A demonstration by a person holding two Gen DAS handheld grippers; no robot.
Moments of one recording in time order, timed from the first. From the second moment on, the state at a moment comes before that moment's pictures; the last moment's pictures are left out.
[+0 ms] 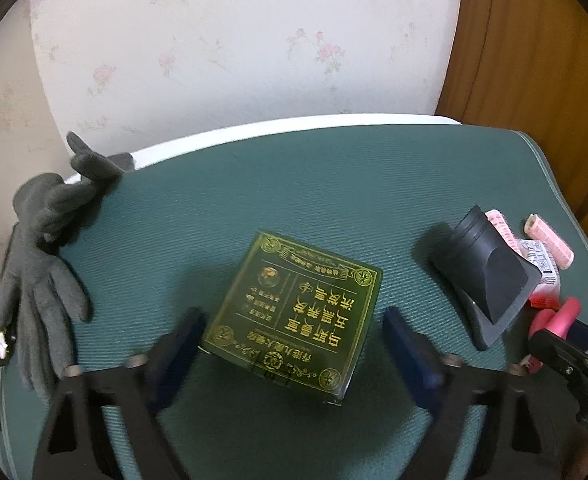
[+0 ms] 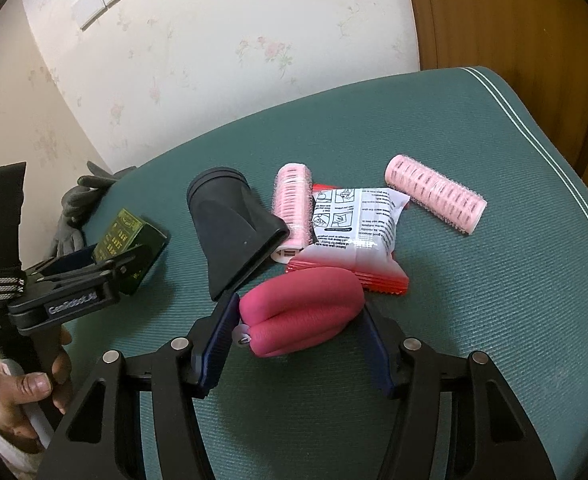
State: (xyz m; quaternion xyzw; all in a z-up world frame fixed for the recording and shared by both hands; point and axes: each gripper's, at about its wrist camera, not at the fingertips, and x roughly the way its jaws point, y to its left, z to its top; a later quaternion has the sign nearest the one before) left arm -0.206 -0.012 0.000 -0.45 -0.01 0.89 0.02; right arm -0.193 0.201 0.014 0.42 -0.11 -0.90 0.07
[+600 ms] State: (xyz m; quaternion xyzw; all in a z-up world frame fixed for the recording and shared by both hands) left arm -0.184 -0.004 0.027 -0.40 -0.01 0.92 0.03; right arm -0.185 0.206 0.020 0.41 -0.12 -0.90 0.07
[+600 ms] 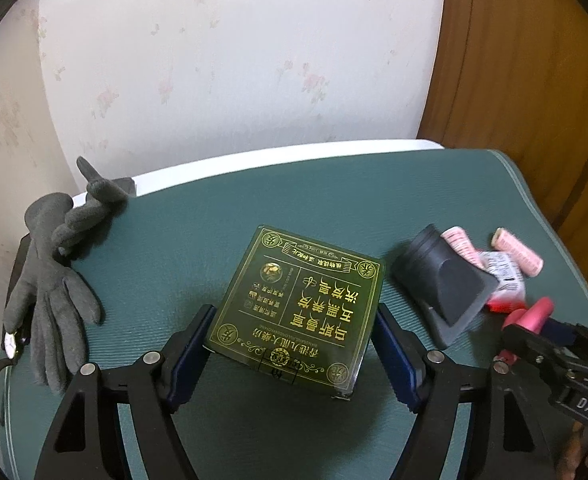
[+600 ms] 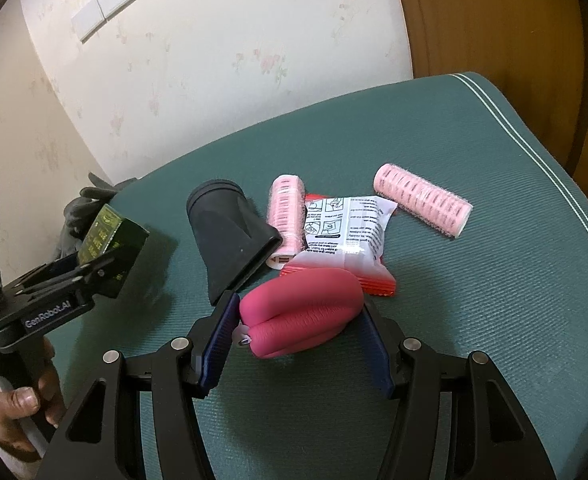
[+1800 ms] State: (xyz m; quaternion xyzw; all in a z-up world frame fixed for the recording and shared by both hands) left arm -0.130 0.042 0.100 -0.31 0.01 0.94 0.11; right arm -0.081 0.206 0.069 0.35 -0.14 -0.92 0.08
